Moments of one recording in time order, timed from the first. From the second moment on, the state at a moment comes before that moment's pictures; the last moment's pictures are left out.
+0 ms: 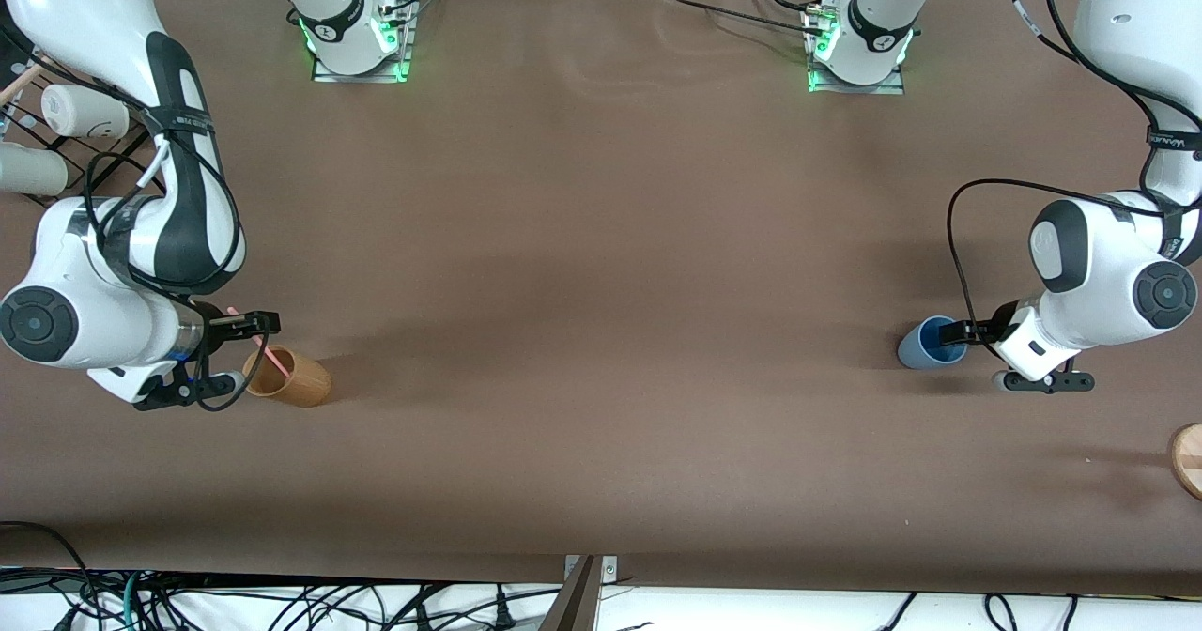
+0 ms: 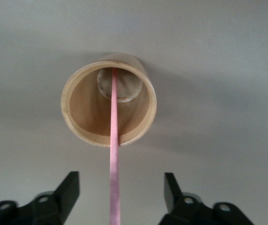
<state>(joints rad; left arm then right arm) 0.11 0.53 0.02 -1.78 -0.02 2.23 0.12 0.11 0.61 -0.12 -1.42 0.00 1.81 -0.21</state>
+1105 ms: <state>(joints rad) 0.07 0.52 0.01 -1.76 -0.04 2.17 0.06 0.10 0.64 -0.12 -1.42 0.03 1.81 -0.24</state>
